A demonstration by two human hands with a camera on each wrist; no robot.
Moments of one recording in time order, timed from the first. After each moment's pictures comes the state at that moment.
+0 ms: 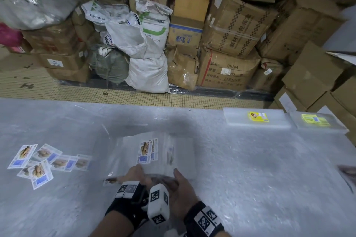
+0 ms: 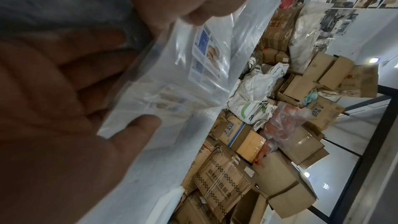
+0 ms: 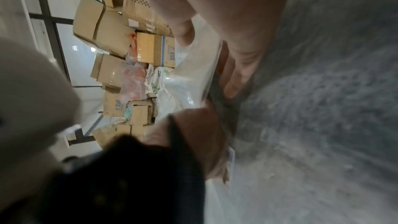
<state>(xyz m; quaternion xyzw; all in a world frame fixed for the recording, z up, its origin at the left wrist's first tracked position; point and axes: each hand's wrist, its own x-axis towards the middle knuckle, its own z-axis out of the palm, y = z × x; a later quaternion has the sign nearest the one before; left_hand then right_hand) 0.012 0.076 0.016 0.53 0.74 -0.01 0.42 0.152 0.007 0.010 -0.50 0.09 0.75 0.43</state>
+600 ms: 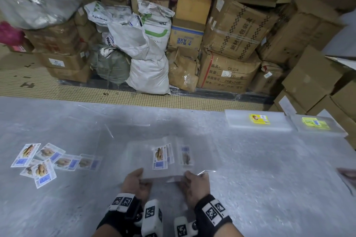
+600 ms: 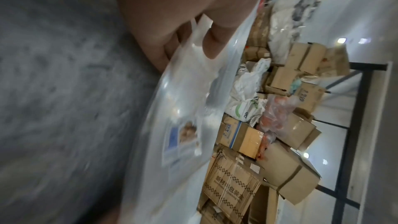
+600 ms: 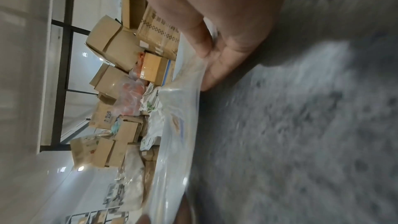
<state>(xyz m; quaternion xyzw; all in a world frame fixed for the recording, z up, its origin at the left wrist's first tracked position) 0.012 0.051 0.016 -0.07 0.50 0.46 0.73 0.181 0.017 0.011 -0.59 0.03 0.59 0.55</state>
